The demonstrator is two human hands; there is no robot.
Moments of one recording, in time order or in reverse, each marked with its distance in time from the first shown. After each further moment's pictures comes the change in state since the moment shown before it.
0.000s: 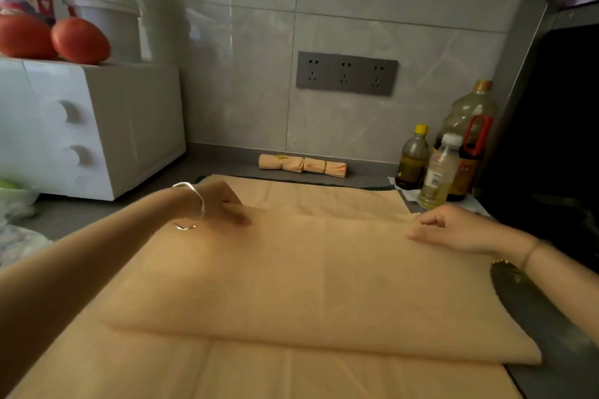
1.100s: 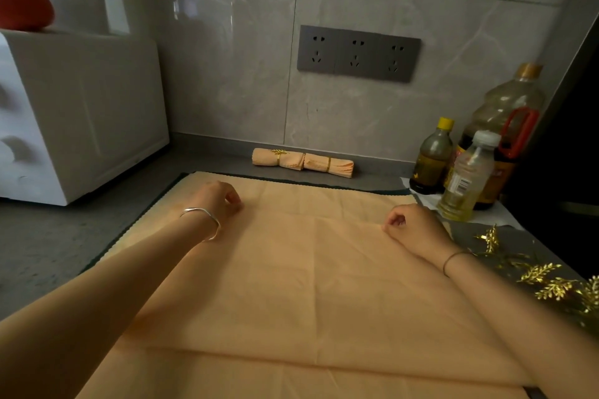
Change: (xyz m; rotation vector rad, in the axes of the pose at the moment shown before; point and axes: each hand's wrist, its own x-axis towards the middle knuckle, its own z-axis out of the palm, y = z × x) left_hand 0.121 -0.030 0.053 -0.156 0.431 -0.152; right_hand 0.138 0.042 0.052 -0.120 0.360 0.075
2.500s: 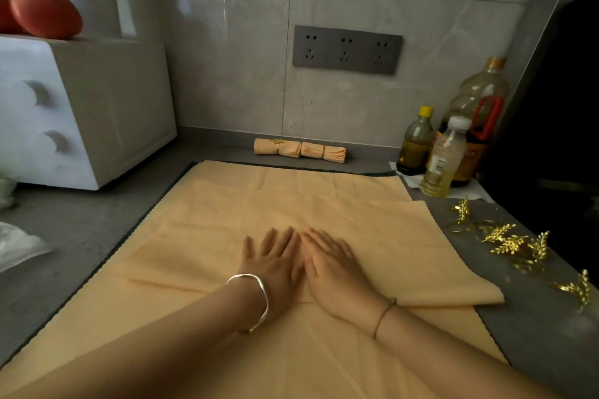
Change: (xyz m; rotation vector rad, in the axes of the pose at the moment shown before) left_hand -0.179 0.079 0.010 0.386 -0.396 0.248; right_hand -0.140 -0.130 0.051 -0.105 -0.177 -0.216
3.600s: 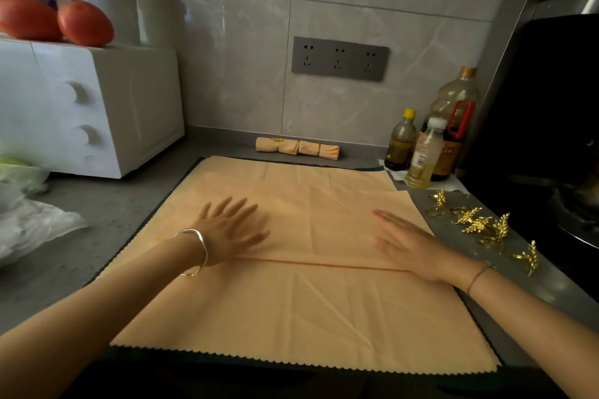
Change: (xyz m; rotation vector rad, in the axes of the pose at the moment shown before) left_hand -0.034 -0.079 -0.031 -0.102 -0.026 -0.001; right_hand -0.065 0.091 -0.077 0.046 -0.136 0.071
